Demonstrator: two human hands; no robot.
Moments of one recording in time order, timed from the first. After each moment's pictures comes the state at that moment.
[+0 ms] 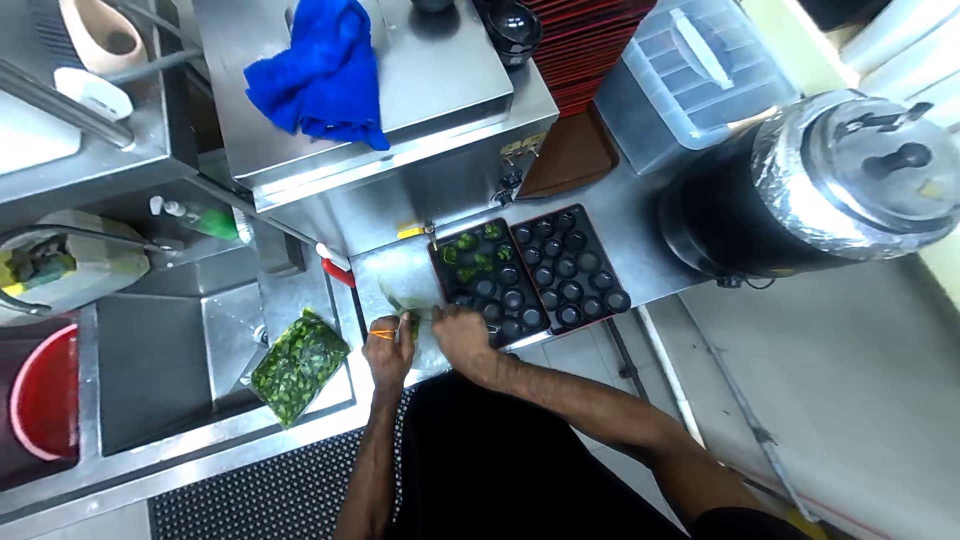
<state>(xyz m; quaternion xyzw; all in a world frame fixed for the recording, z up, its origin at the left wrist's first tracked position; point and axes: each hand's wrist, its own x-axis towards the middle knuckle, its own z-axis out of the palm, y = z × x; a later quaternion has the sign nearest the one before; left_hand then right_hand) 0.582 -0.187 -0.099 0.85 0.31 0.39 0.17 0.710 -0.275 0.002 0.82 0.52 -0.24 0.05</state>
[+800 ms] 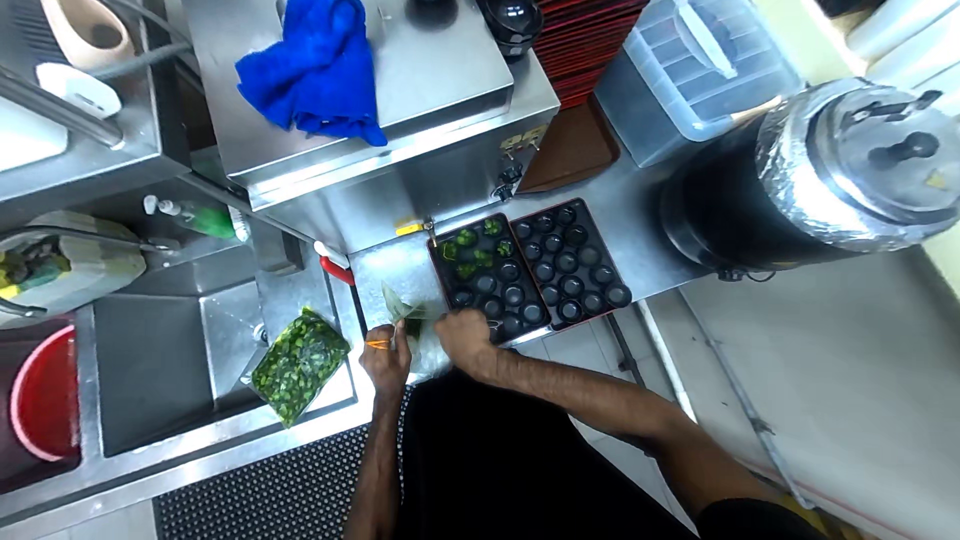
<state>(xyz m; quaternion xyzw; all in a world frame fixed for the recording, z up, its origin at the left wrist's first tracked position) 0.565 -0.194 -0.108 0.83 0.32 0.43 0.16 0.714 -0.273 0.015 0.78 0.52 -0.34 0.11</state>
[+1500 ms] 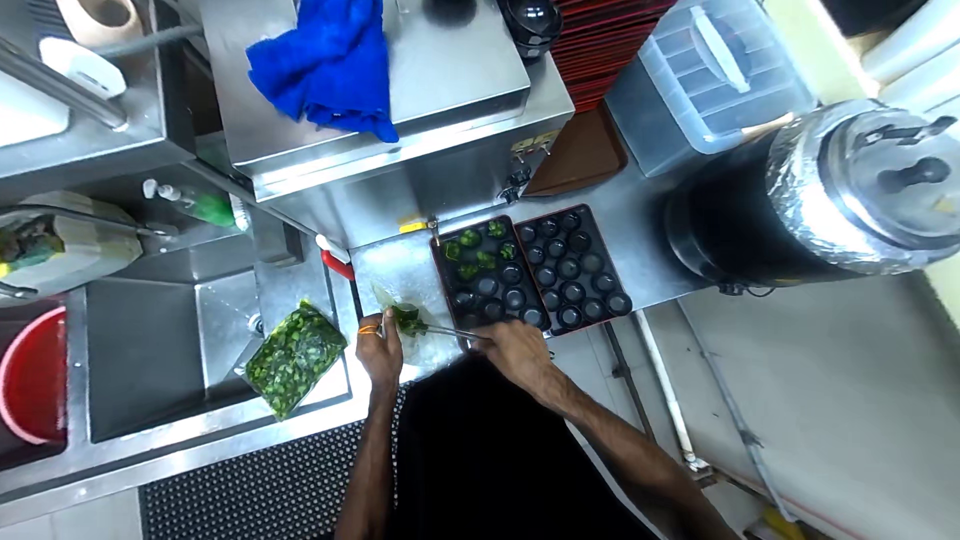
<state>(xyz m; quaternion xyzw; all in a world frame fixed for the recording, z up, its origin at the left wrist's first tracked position) 0.573 -0.187 -0.105 0.78 0.47 0.35 0.22 0.763 -0.349 0.022 0.82 0.41 -0.39 -0.03</state>
